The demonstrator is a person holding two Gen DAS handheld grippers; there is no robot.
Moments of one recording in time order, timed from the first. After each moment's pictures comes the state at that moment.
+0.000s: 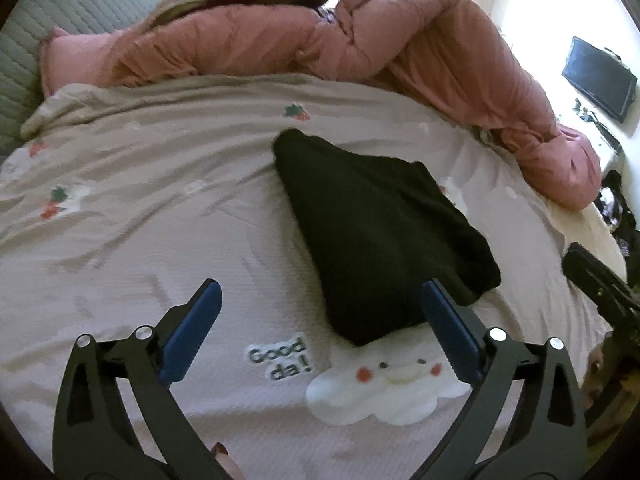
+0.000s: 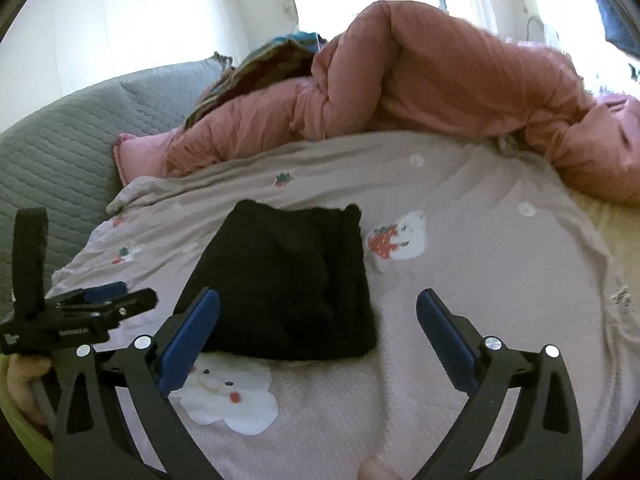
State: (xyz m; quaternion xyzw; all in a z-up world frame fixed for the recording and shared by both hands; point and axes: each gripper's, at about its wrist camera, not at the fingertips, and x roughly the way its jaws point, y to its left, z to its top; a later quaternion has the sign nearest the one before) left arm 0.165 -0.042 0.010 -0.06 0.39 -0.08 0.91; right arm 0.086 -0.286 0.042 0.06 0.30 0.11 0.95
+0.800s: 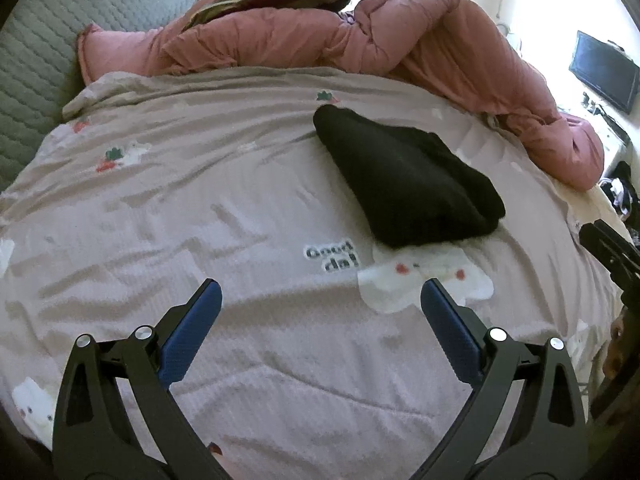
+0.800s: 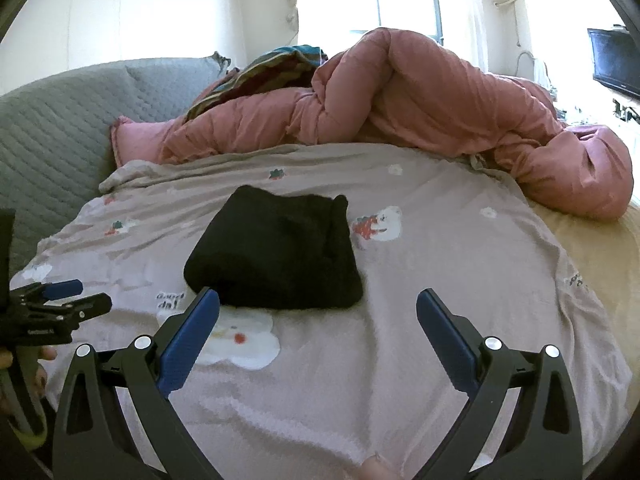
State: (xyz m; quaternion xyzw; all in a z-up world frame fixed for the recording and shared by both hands) left arm 0.077 -0.014 -0.008 -0.05 0.39 -0.05 0.92; right arm 0.016 -0.265 0.033 0.01 0.29 0.08 0.95
